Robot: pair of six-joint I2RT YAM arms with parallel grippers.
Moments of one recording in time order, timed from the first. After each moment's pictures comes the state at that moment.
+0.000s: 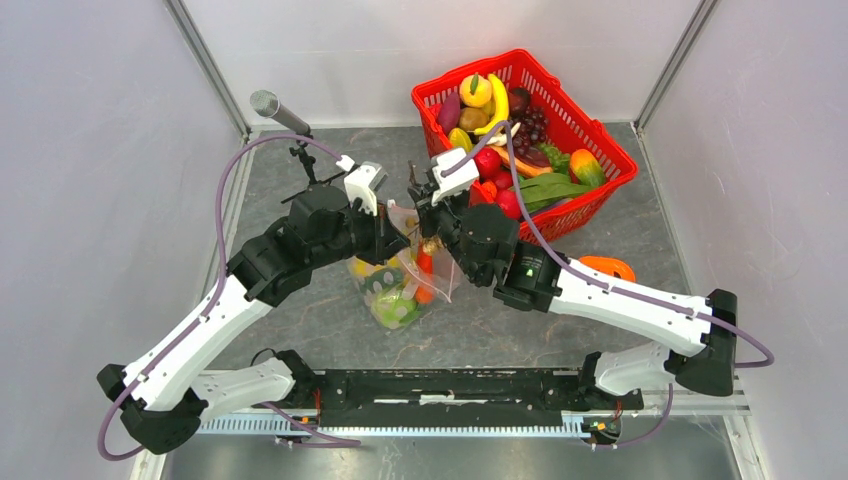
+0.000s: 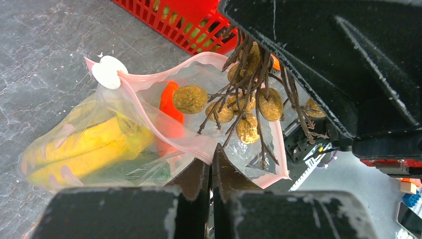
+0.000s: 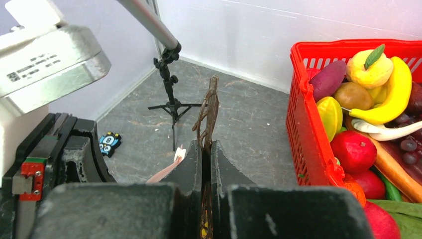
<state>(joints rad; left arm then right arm) -0.77 1.01 1.21 -0.67 0.09 -0.43 1.17 1.33 1.27 0.09 0.65 0.02</state>
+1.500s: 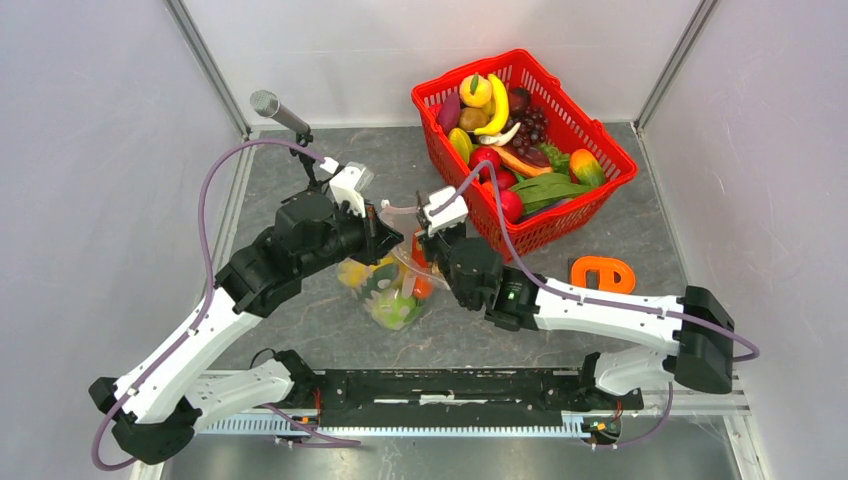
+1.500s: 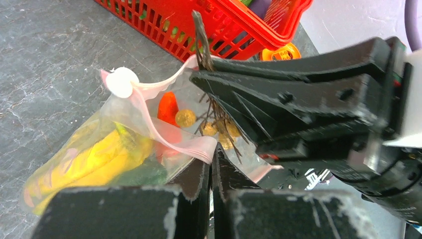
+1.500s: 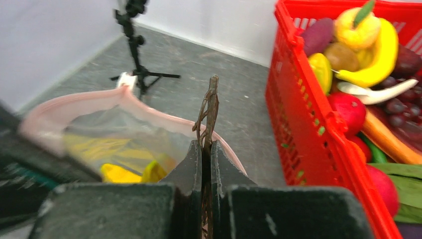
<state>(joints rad) -0.77 0.93 1.17 -0.62 0.03 -0.44 1.21 1.33 0.98 0.37 0.75 -0.04</state>
